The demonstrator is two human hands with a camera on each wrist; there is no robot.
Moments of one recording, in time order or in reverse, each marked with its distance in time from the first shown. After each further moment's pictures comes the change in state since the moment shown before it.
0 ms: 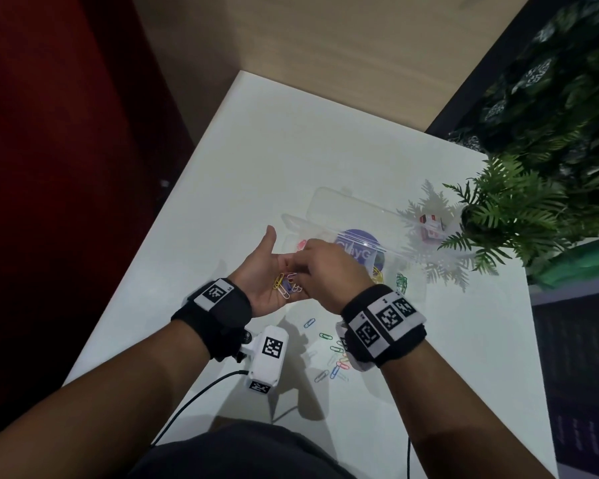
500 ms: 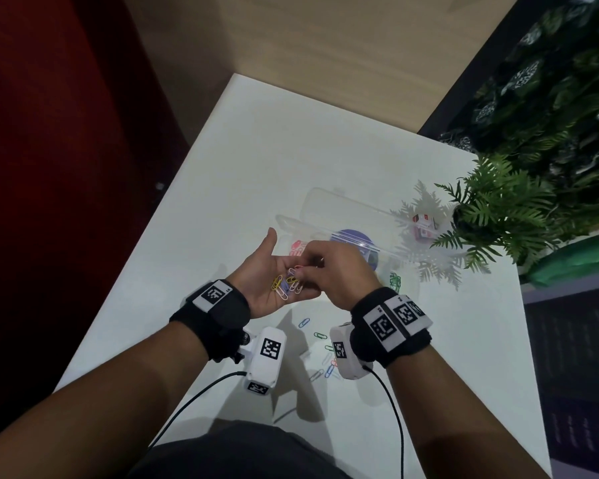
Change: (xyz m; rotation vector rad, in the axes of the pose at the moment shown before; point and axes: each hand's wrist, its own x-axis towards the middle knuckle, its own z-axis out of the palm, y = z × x) left_hand 0.007 -0.006 0.001 0.030 -0.036 -0.011; right_hand -0.013 0.018 -0.006 0.397 0.142 0.130
